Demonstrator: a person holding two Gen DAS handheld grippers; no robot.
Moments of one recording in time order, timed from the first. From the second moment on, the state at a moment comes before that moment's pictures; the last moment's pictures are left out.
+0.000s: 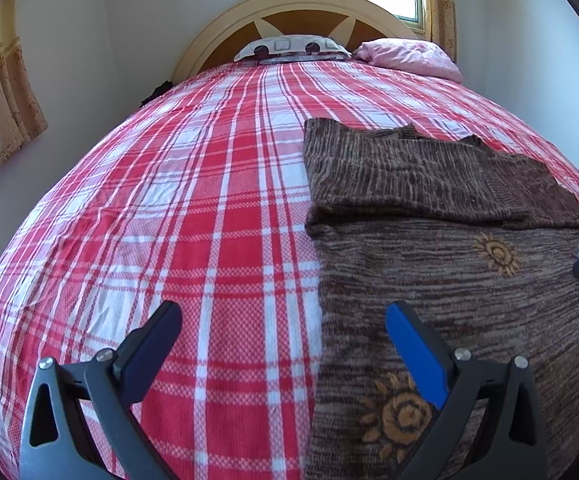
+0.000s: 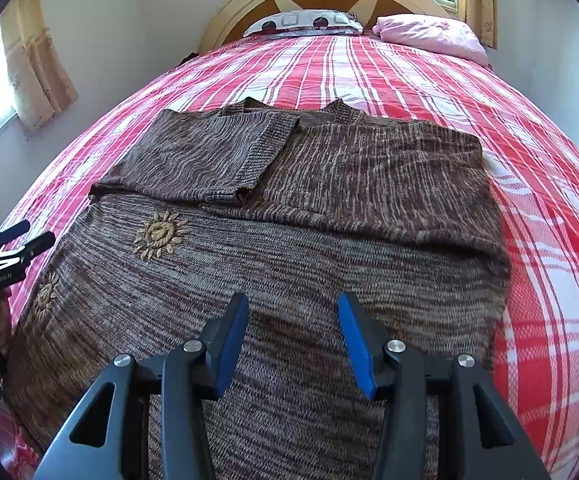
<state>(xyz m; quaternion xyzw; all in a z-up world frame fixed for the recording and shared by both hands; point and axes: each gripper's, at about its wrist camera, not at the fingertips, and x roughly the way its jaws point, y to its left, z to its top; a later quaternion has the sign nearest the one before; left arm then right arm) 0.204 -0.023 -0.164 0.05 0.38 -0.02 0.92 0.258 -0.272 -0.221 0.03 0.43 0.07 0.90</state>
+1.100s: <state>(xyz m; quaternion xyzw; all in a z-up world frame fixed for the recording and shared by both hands) 0.033 -0.019 -0.171 0.08 0.40 -0.06 0.91 0.062 -0.302 -0.227 0.06 0.47 0.05 0.88</state>
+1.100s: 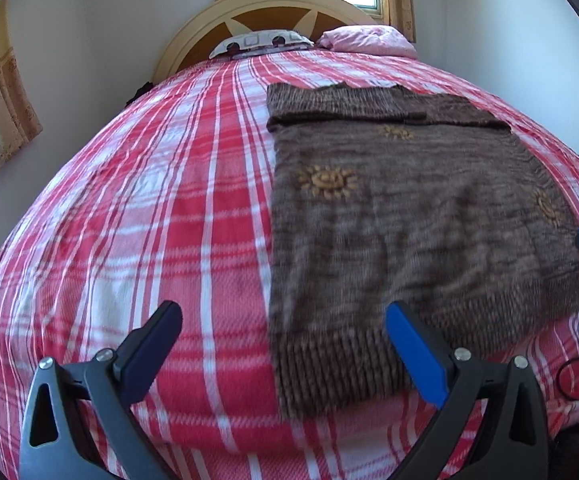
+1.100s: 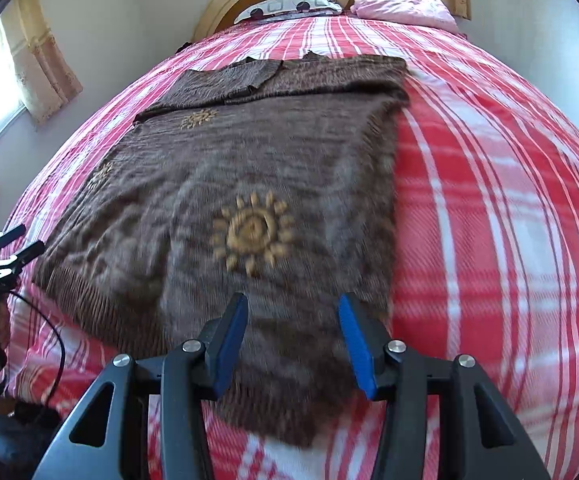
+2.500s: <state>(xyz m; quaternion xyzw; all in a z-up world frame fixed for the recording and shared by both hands) 0.003 -0.003 -0.181 -0.04 0.41 -0.15 0.90 0.017 -0.323 -0.259 0.17 0.47 0.13 0.85</state>
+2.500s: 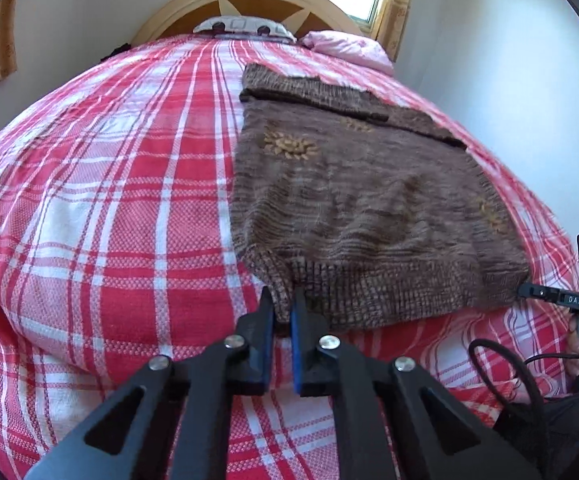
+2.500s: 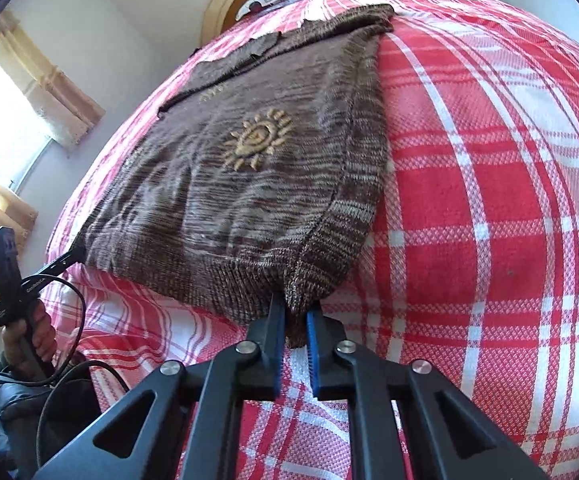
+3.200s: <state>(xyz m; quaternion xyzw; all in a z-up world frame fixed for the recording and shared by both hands) 0.024 0.005 -0.092 -0.16 0.30 -0.23 0.91 0.000 -0.349 -0.163 0.27 0.32 0.23 0.88</state>
